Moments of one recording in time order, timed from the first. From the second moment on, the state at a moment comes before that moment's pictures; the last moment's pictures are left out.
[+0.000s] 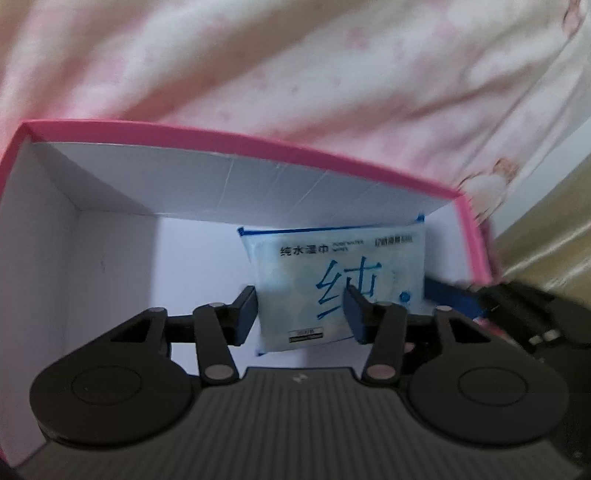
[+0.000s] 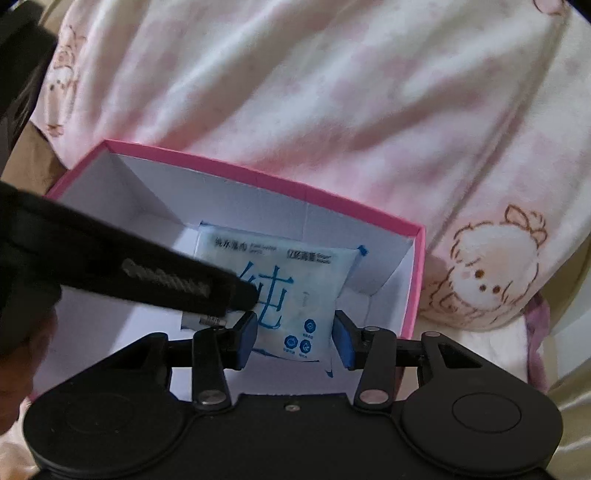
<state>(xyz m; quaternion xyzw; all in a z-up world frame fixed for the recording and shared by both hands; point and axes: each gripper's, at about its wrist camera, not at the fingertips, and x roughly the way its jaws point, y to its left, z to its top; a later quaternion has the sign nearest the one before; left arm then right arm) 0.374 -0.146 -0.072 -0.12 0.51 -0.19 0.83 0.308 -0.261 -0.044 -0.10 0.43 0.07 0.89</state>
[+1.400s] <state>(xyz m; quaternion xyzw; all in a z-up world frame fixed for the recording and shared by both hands) 0.129 0.003 0.039 0.10 0.51 -0.31 0.80 0.058 -0.190 0.047 0.00 0.44 0.28 0.85</state>
